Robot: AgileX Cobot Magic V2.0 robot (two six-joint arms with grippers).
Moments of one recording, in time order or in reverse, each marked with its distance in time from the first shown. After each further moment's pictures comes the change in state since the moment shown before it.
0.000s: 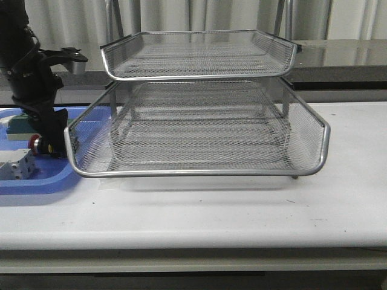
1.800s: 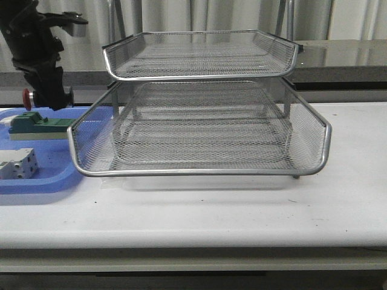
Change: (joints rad) left arm 0.000 0.004 -0.258 0.012 0.212 -0.011; right arm 0.000 0.000 0.000 0.000 0.000 0.000
